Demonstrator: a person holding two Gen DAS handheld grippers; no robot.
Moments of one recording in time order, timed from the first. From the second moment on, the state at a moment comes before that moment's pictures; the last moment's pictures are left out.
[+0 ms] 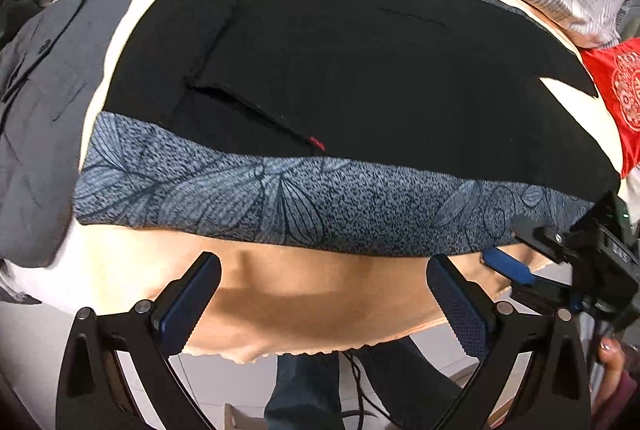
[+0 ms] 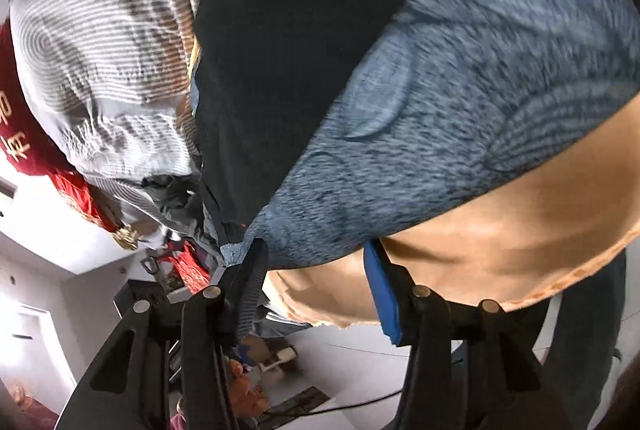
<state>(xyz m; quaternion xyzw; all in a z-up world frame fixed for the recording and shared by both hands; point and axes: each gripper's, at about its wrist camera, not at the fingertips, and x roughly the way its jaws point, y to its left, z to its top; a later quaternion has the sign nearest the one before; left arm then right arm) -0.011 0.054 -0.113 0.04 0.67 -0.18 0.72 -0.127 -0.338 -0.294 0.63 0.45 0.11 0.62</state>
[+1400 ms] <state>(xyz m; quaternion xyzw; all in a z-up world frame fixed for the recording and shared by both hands) 0.044 0.087 -0.126 -0.22 0.68 -0.14 0.69 -0.099 -0.346 -0.270 0.72 0.37 0.17 0.56</state>
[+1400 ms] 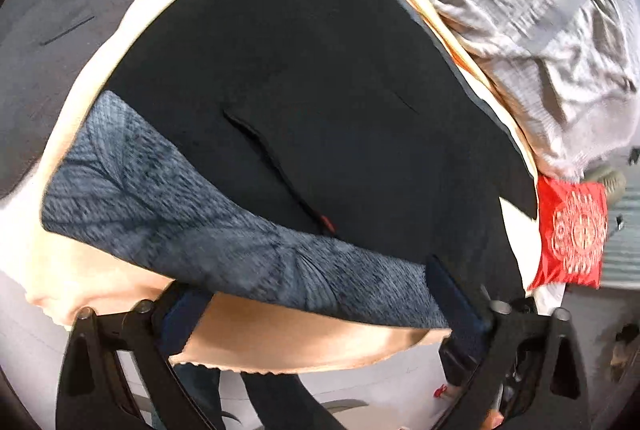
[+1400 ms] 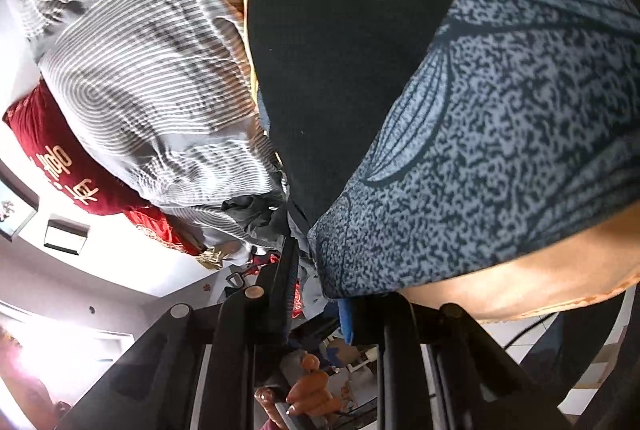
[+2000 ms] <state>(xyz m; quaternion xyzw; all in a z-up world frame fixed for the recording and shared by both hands) 0.100 0.081 -0.043 -0.15 0.64 -0.18 0.74 -0.043 -0.372 -0.183 0.64 0.41 0.19 0.62</state>
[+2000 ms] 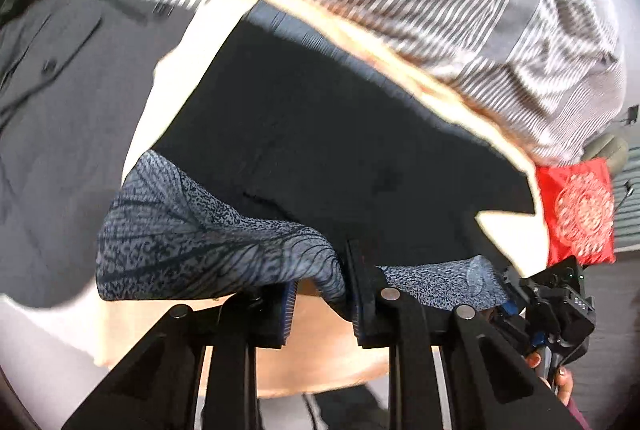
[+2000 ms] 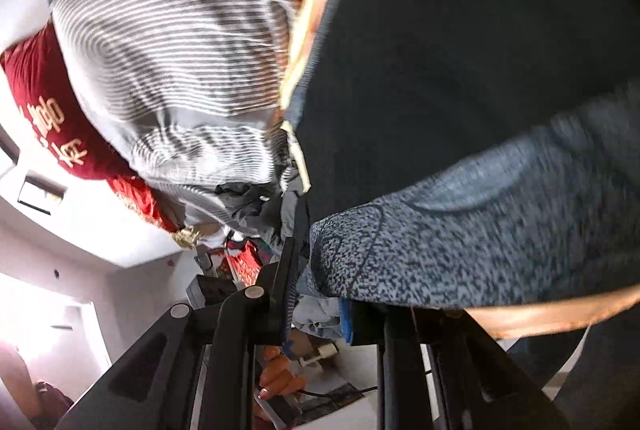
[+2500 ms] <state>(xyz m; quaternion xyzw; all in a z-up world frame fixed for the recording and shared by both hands) 0.286 -0.013 -0.091 -0.10 0.62 -0.09 0.77 0.186 -0.437 -0.202 0.59 0.52 0.23 0.57</state>
